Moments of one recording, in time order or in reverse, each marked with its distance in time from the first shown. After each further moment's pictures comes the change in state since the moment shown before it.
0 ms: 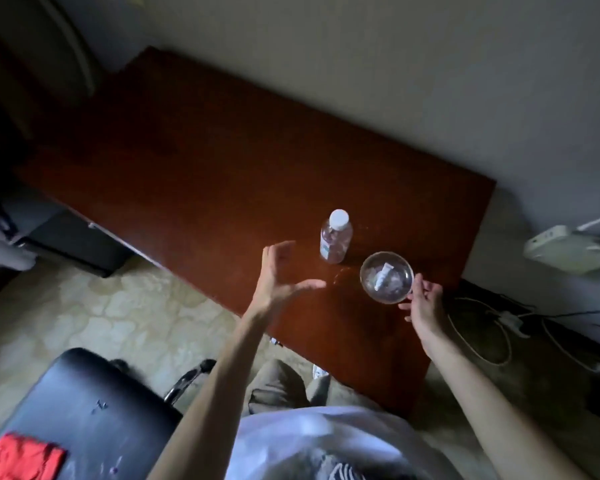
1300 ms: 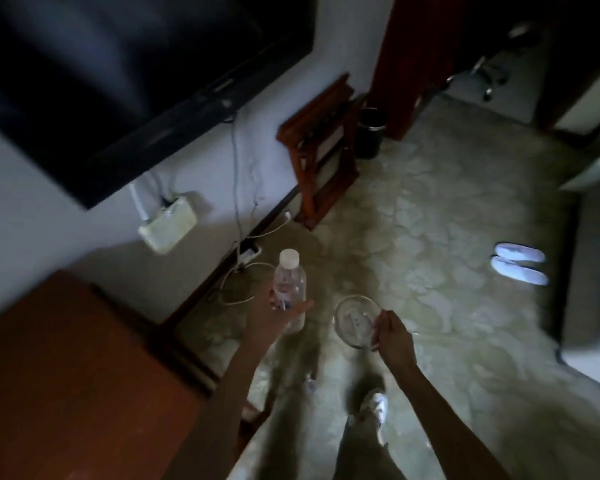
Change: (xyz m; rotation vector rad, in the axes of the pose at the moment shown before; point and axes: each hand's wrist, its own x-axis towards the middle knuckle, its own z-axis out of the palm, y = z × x) left_hand -0.175 0.089 0.397 0.213 -1.277 0.310; right_hand -0.242 0.251 -0.229 0.454 1.003 0.532
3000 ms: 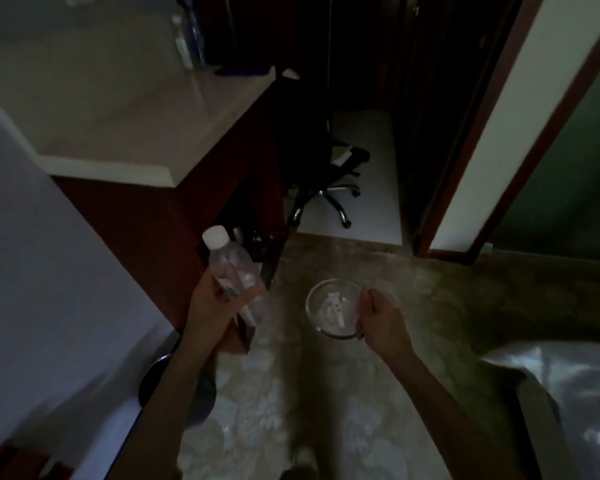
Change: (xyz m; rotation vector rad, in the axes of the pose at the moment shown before) left_hand 1.071 0.612 0.921 0.131 -0.166 0.308; right_hand 1.304 -0.325 -0.663 0.093 0.288 -0.110
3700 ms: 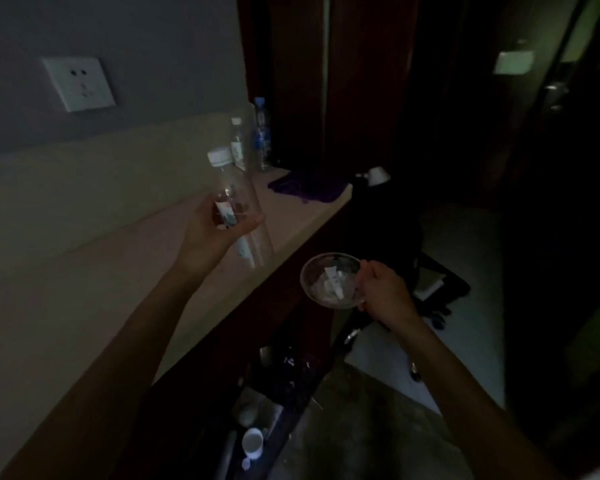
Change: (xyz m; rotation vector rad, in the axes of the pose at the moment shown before) left_hand 0.613 0.151 0.027 0.014 0.357 0.301; right_hand 0.605 -0.297 0.067 0.107 -0.242 -0.276
